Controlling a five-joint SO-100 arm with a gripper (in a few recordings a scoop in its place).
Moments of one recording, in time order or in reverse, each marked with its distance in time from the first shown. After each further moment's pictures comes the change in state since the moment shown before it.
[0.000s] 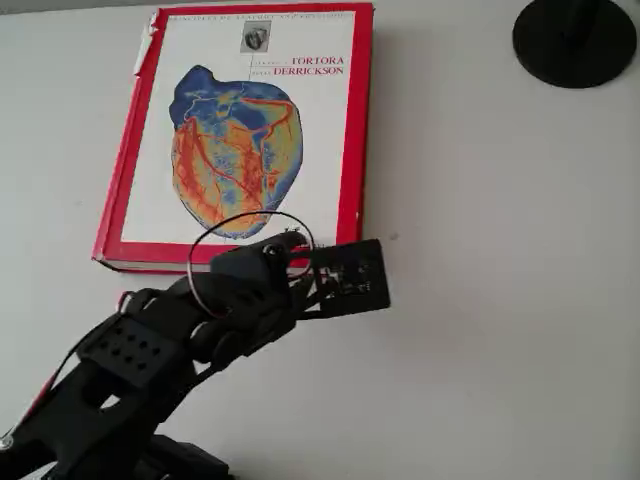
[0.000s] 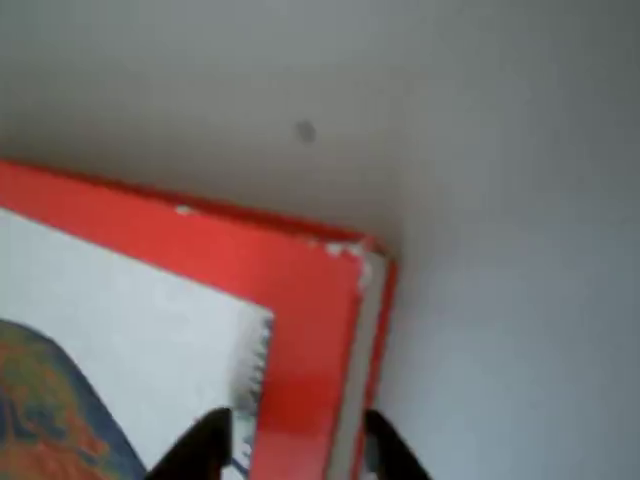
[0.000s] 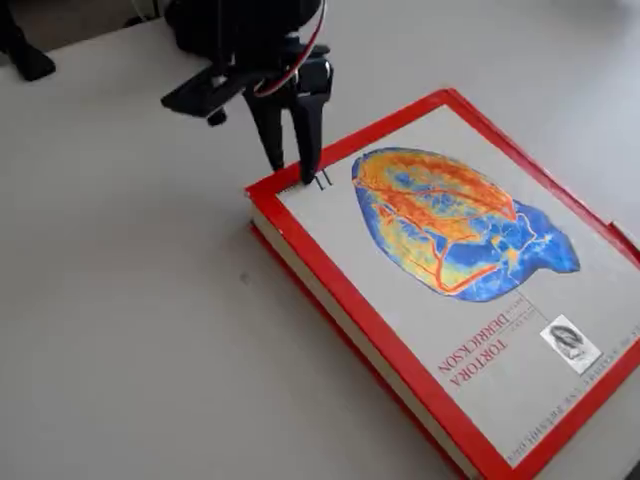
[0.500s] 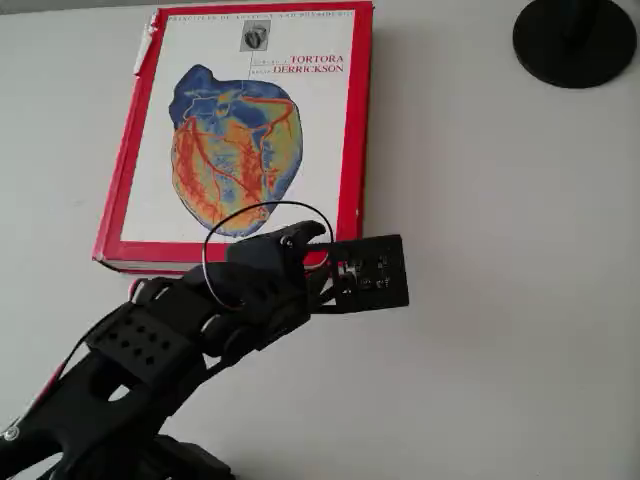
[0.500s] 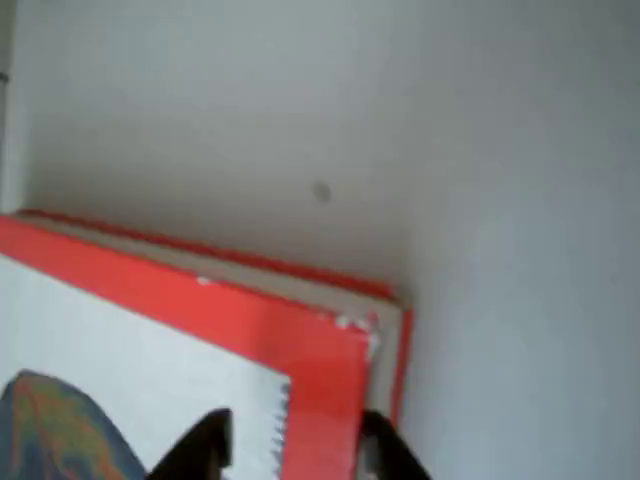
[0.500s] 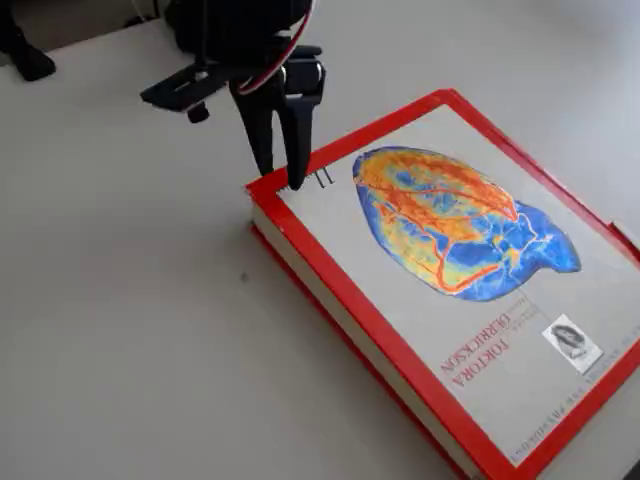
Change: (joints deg) arm 2.7 -1.6 -6.2 3.1 0.3
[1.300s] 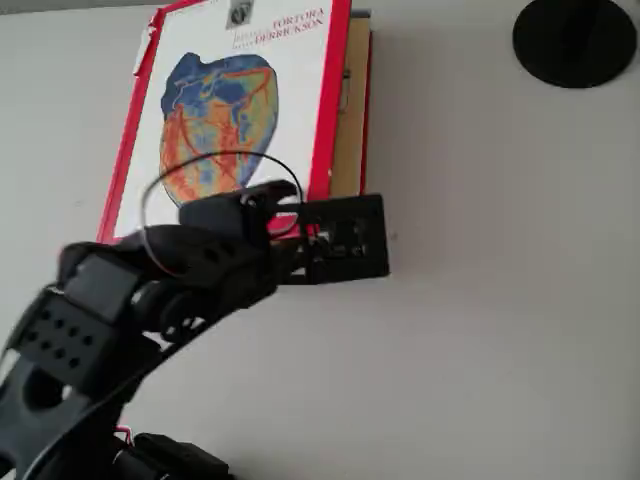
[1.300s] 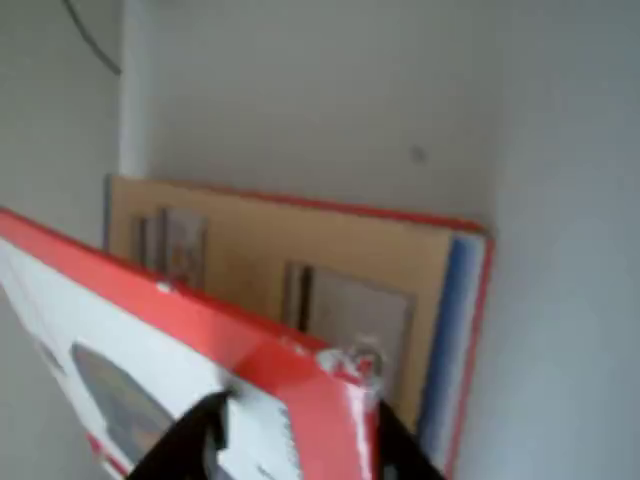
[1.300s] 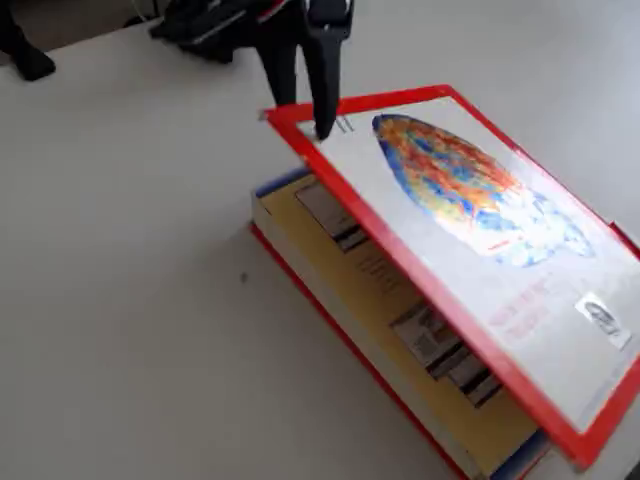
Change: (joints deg) arm -5.4 6.7 -21.3 24.5 5.4
